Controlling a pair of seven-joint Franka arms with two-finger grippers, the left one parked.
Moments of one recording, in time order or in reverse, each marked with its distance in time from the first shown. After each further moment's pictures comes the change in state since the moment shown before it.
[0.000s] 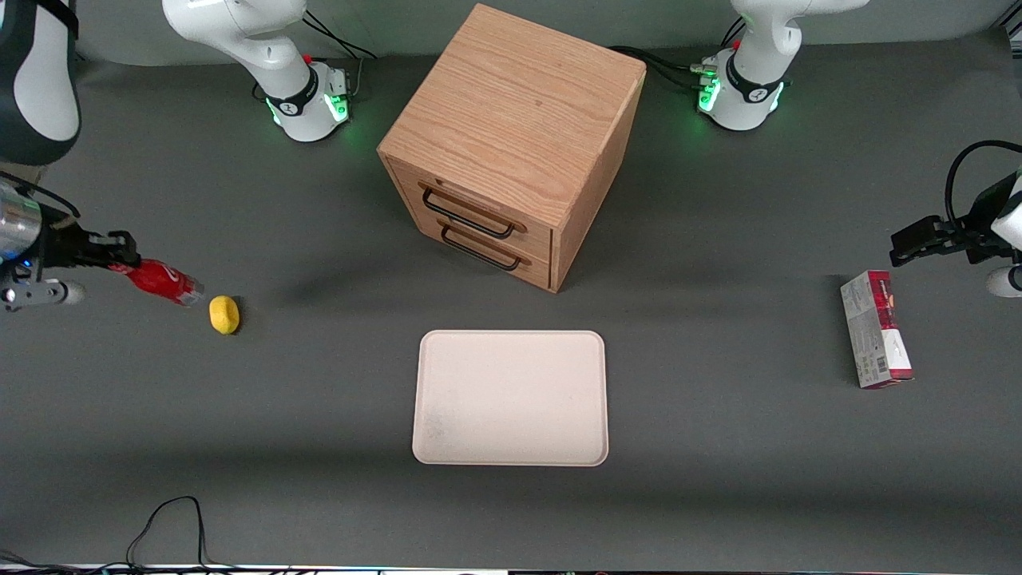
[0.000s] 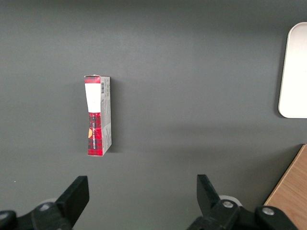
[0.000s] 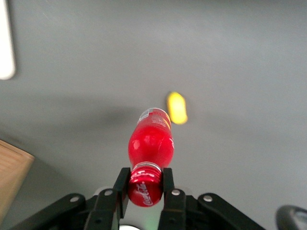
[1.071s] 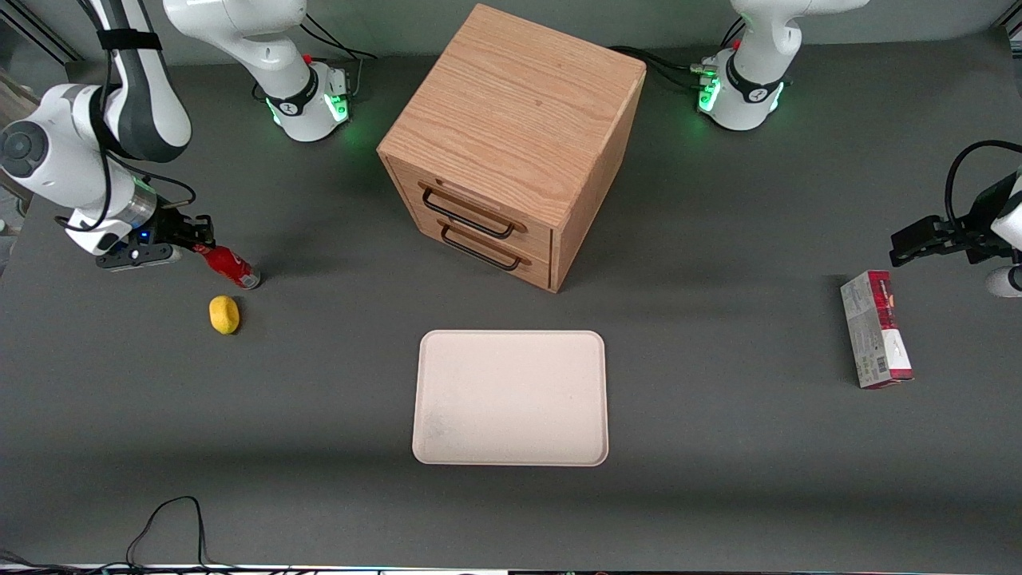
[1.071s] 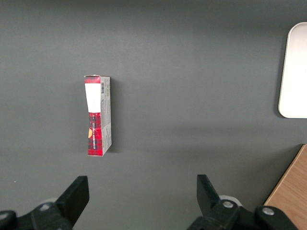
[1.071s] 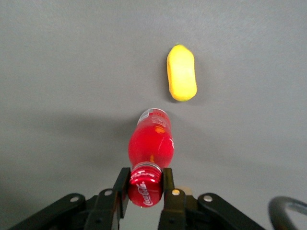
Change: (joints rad) arm -0.130 -0.349 -0.009 -0.896 -0.095 0.630 -0.151
